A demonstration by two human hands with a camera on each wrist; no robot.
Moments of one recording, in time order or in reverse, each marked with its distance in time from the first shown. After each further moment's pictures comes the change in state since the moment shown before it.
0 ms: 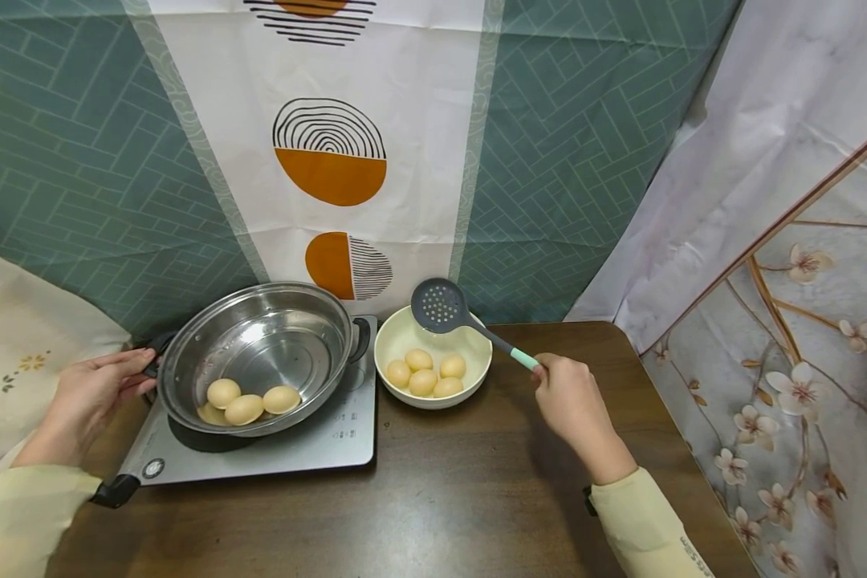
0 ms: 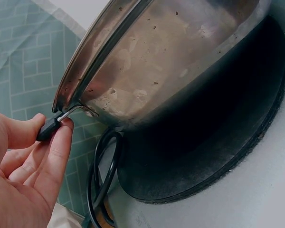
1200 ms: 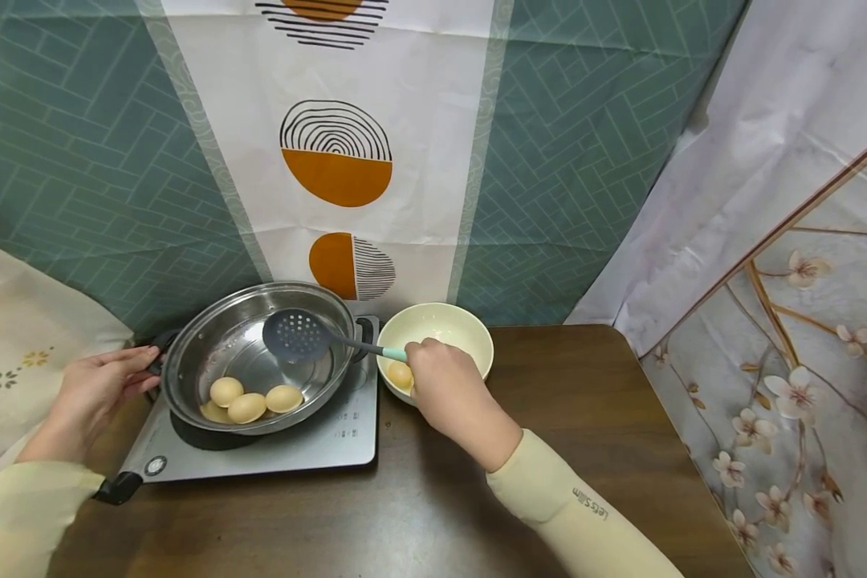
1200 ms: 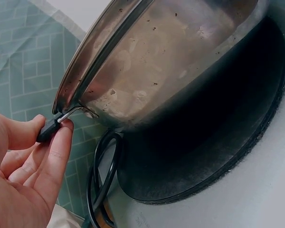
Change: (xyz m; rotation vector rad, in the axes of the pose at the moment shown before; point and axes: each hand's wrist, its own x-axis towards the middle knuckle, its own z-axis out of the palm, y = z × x) left_hand 0.002 -0.001 -0.001 0.001 -0.007 0.014; right_hand 0.015 -0.156 0.028 -0.222 -0.046 -0.408
